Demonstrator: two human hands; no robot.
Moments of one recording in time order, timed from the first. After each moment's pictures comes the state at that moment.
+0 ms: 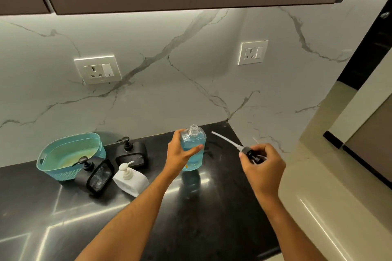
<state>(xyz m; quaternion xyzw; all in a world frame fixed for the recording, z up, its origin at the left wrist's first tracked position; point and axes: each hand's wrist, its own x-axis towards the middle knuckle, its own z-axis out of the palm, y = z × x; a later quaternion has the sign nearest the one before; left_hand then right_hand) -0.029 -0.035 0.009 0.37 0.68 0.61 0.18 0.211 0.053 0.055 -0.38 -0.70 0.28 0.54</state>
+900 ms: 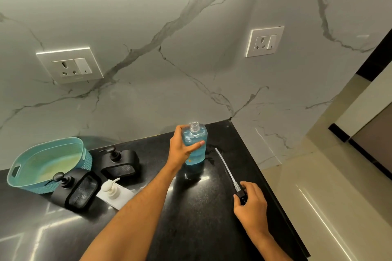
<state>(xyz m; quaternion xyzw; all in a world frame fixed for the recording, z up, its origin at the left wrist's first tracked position) -0.078 0.042 -0.029 0.36 0.68 0.60 0.22 0.202 0.079 -0.122 -0.46 -0.79 0.28 0.28</state>
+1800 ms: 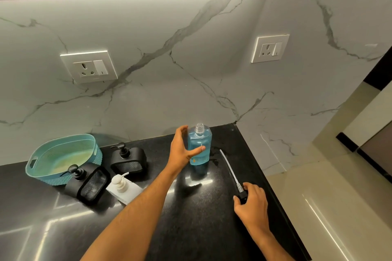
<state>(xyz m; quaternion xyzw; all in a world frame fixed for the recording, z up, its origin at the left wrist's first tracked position) -0.079 0.019 -0.023 0.36 0.72 0.55 0.20 0.195 0.083 -0.115 -0.50 -0.80 0.26 0.20</state>
